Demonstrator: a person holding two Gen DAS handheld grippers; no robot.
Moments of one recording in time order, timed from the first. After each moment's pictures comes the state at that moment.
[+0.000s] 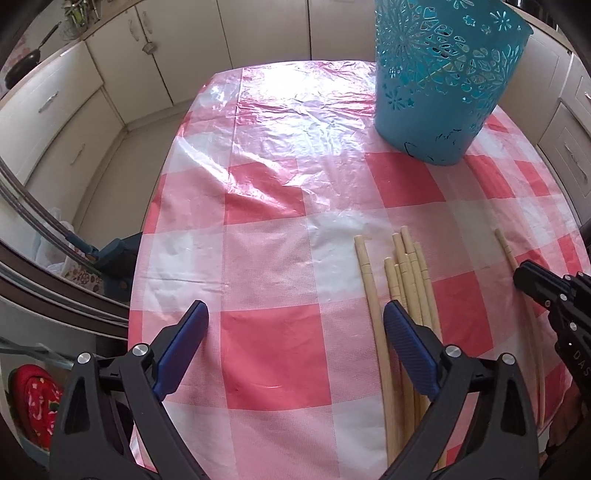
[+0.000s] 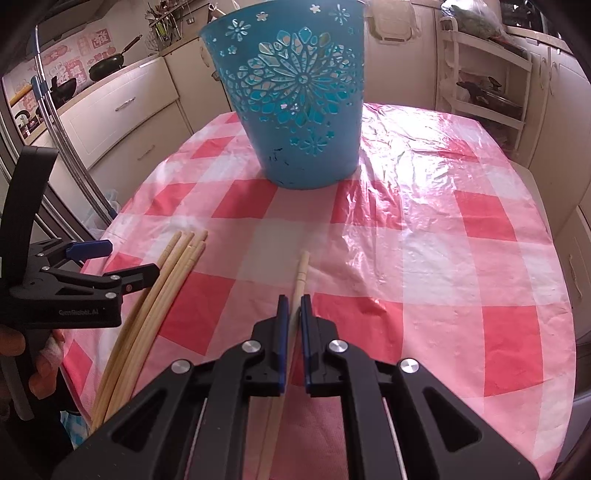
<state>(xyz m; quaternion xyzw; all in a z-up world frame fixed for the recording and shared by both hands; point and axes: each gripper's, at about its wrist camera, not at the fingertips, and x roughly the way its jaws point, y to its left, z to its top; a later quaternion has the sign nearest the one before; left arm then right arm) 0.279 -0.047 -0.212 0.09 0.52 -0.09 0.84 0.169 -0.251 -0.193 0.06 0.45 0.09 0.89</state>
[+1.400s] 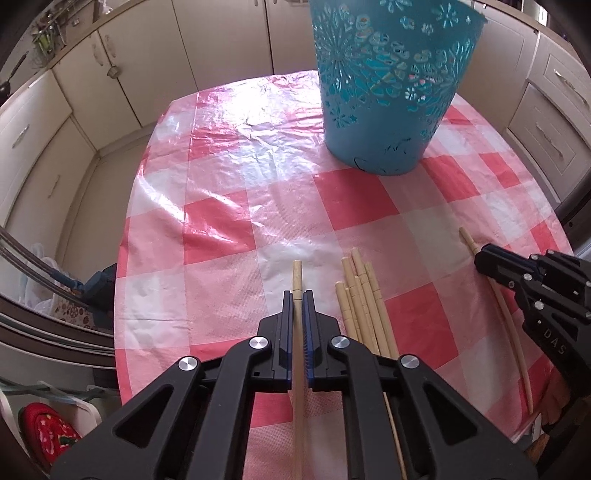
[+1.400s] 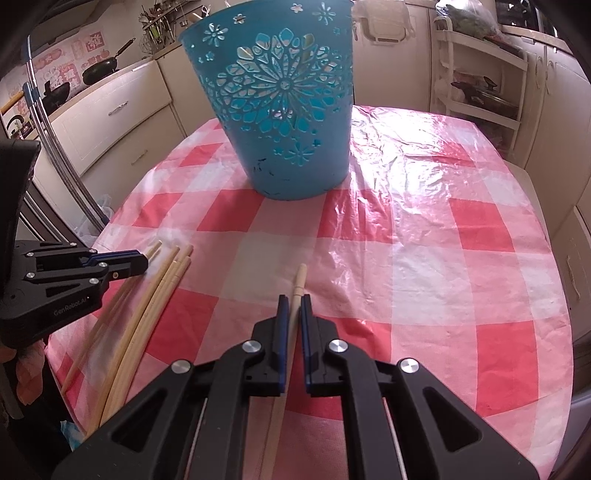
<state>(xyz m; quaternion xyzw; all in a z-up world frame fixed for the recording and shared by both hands) 0.282 -0.073 -0.195 0.12 0.50 -0.15 0.85 0.182 -0.259 -0.195 0.07 0.45 0.08 0.89</state>
